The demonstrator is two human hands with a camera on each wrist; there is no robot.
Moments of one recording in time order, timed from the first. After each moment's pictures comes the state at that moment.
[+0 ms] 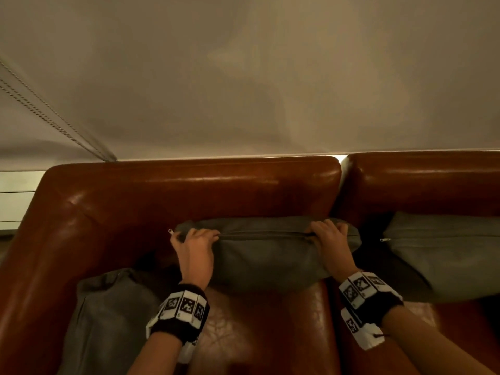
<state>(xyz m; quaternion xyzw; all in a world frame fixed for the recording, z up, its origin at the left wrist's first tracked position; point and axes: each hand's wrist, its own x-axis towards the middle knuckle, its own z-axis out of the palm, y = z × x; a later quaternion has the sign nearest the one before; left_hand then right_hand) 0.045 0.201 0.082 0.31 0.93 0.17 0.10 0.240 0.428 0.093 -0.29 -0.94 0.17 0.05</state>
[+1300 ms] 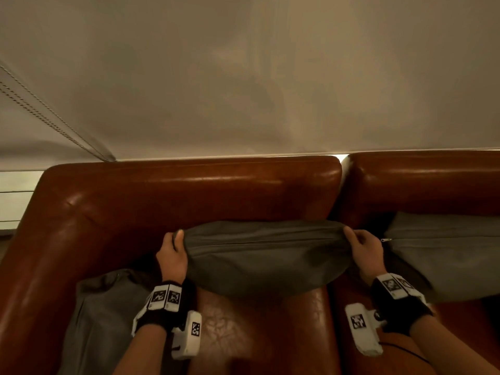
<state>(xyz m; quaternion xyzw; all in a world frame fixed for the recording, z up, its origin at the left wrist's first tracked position) 0.019 0.173 0.078 0.03 0.89 0.43 0.16 0.280 0.464 0.079 -0.59 -0.65 0.45 0.15</state>
